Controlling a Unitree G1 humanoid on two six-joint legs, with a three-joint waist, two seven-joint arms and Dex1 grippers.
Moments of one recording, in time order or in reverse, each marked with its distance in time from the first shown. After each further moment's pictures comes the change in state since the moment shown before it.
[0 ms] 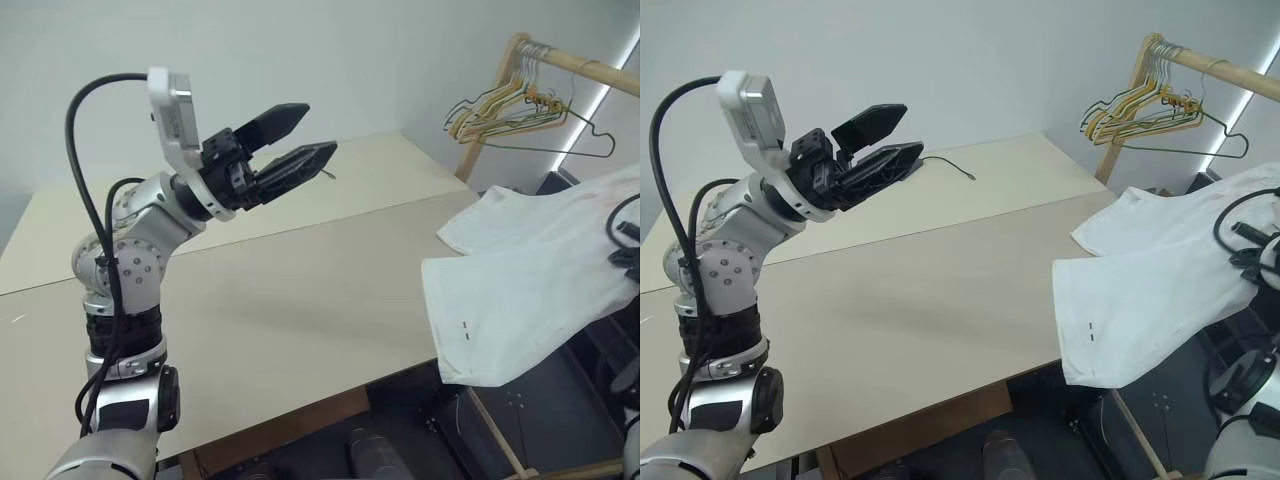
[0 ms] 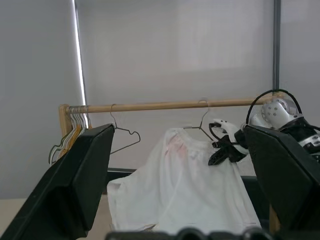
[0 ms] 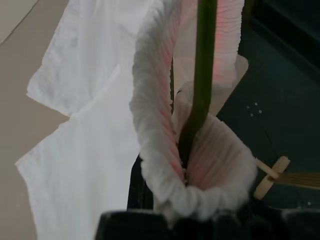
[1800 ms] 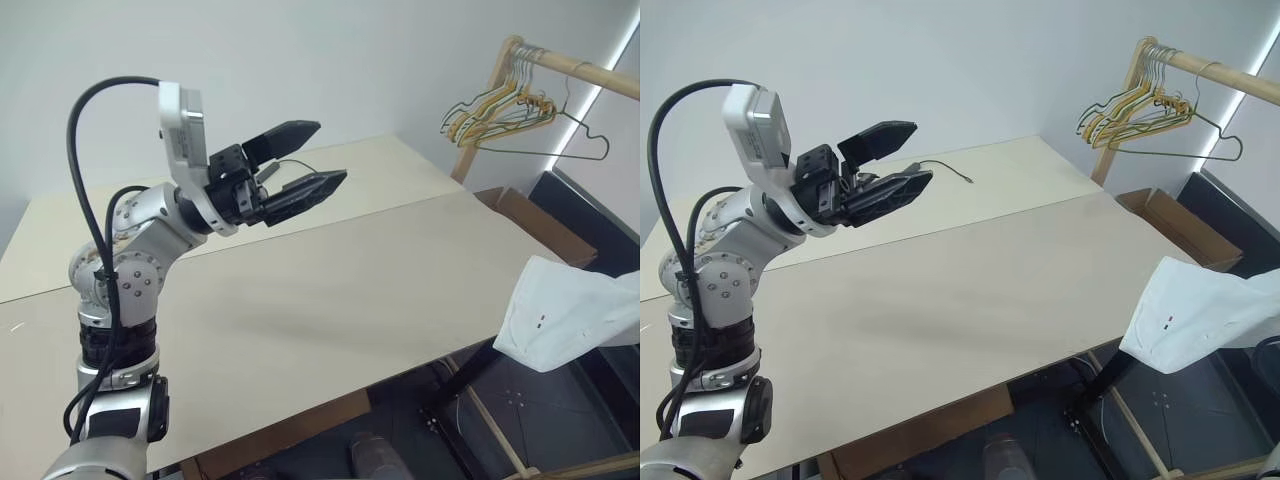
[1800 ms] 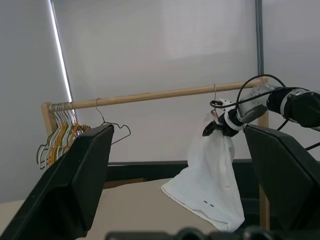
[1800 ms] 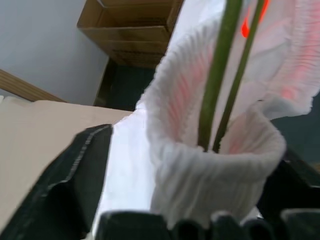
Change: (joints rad) left arm 0.042 0.047 -0.053 -0.066 -0.013 -0.029 -0.026; right arm -0.171 -0.289 0.067 0.857 0.028 -0.712 -0.063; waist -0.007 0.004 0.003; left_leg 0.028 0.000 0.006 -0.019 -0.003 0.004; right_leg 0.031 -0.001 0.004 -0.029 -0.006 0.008
